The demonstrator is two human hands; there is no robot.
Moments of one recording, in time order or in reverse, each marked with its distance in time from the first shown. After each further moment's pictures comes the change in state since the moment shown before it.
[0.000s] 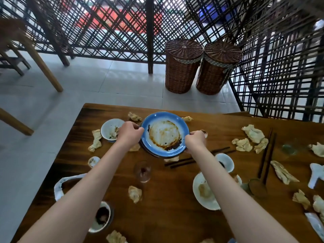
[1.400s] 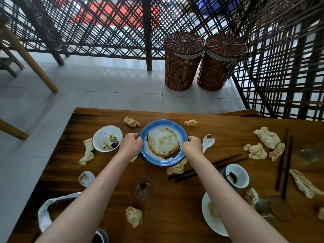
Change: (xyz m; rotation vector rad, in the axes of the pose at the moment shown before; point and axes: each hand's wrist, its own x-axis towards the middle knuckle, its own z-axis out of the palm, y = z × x) left_hand 0.060 -0.034 0.049 -0.043 -0.083 -0.062; right_hand 0.054 0.013 0.040 -0.105 -0.089 0.000
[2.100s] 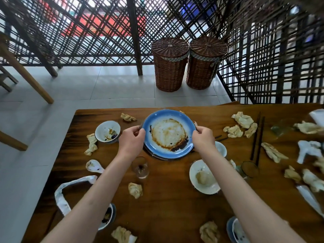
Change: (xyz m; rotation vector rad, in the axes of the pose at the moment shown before) left_hand -0.113 0.034 -0.025 -0.206 0.150 0.222; right_hand -0.085 0.023 -0.070 0.124 0.157 -0.176
